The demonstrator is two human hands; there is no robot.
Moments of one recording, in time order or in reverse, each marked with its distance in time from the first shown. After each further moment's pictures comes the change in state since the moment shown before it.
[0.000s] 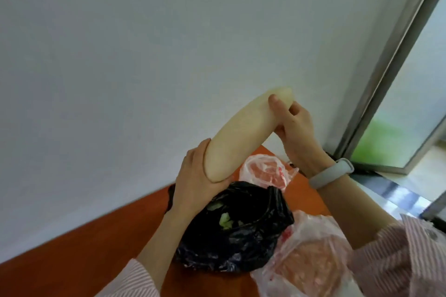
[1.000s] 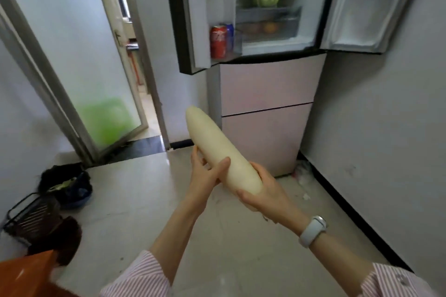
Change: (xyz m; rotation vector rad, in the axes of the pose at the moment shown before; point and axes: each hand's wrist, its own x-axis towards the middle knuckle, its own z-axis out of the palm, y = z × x) left_hand -0.330 0.542 0.521 -1.017 -1.354 -0.069; right_hand -0.461 -0.107 -0.625 -0.776 0.886 0.501
